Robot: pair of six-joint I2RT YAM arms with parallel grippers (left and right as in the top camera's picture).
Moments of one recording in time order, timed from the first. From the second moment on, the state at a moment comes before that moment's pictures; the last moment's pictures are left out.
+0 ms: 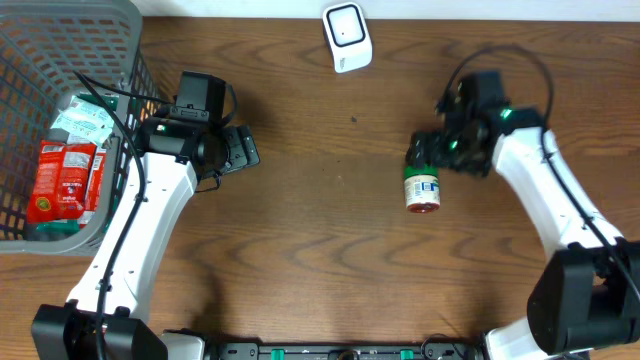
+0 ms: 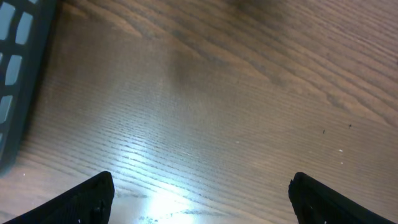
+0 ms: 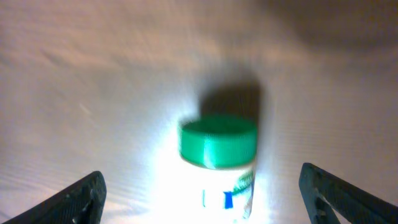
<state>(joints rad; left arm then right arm) -0.16 1.51 1.28 -0.98 -0.04 -0.48 0.13 1.70 1.30 -0.90 -0.21 0.16</state>
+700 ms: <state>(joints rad) -0.16 1.51 1.28 -0.98 -0.04 -0.48 0.12 1.69 1.56 -1.09 -0.21 0.15</state>
